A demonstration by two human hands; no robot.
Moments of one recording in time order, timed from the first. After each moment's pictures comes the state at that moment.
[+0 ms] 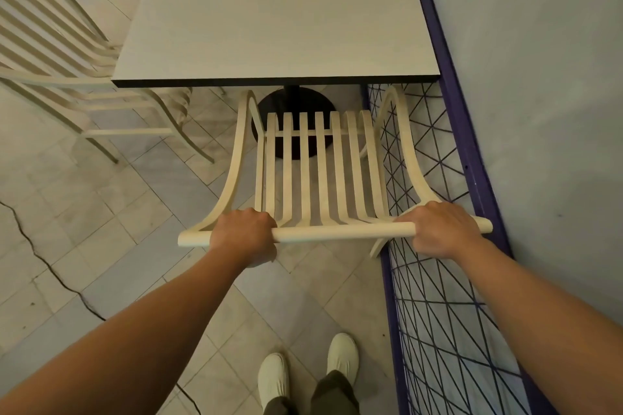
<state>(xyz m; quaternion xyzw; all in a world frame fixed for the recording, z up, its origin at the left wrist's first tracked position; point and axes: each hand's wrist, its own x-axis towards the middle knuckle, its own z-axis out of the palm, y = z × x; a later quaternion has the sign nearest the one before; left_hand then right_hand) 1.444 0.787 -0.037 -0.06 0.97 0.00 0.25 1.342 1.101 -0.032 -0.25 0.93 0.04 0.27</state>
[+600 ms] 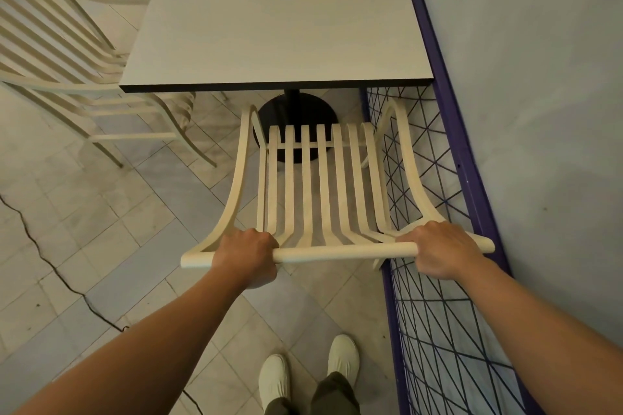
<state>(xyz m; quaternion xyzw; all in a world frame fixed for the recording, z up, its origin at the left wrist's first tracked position) 1.482 0.800 -0.042 -0.05 0.96 0.03 0.27 1.376 1.120 -0.032 -0.26 0.92 0.04 0.28</state>
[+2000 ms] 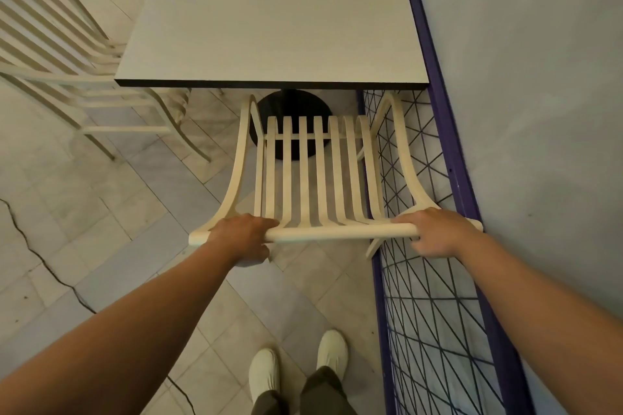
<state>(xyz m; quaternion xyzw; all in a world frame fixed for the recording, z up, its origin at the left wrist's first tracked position) 1.456 0.780 -0.045 -0.04 0.95 0.08 0.29 1.338 1.127 -0.020 -0.23 0.91 0.01 0.36</state>
